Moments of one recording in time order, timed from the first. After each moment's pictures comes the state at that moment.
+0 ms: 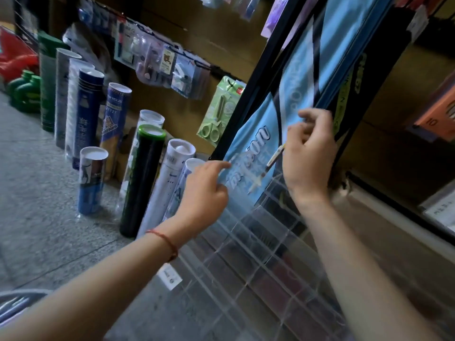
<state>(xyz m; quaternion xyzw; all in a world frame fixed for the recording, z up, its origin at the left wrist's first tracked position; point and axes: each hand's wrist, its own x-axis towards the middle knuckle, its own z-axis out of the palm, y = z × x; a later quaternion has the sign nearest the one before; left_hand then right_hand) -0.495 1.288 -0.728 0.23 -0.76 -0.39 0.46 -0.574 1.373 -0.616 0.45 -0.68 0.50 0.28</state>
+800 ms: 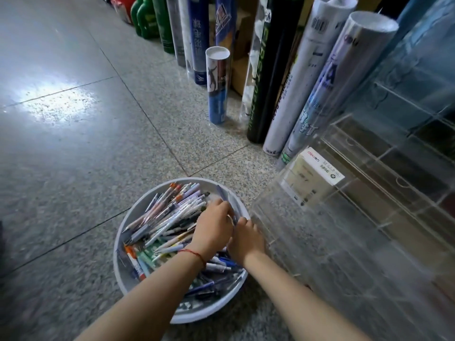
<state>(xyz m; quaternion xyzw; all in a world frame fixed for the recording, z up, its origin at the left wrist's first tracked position) -0.293 1.295 -0.984 0.47 -0.82 -0.30 0.10 -0.366 1.348 -1.011 0.46 -0.84 -0.02 -0.28</state>
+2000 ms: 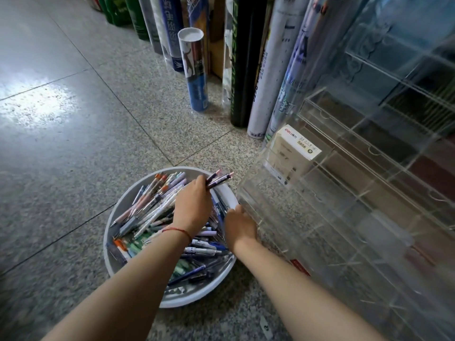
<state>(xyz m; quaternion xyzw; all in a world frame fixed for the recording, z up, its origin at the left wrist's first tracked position) -0.293 1.283 -0.986 0.50 -0.83 -0.22 0.11 -0.371 1.359 -1.024 0.48 -0.84 -0.05 -0.24</state>
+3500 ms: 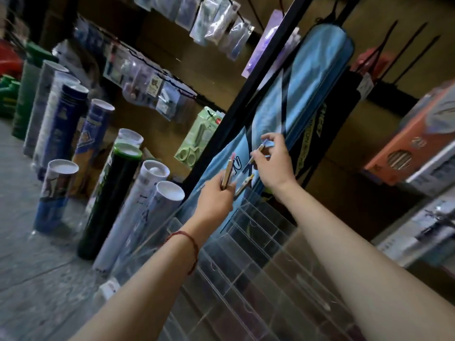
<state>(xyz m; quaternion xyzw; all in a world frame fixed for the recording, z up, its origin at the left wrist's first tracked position) -0.549 1.317 -0.665 0.17 -0.60 -0.65 0.44 -0.636 1.352 -0.575 0.49 -0.77 0.40 0.10</state>
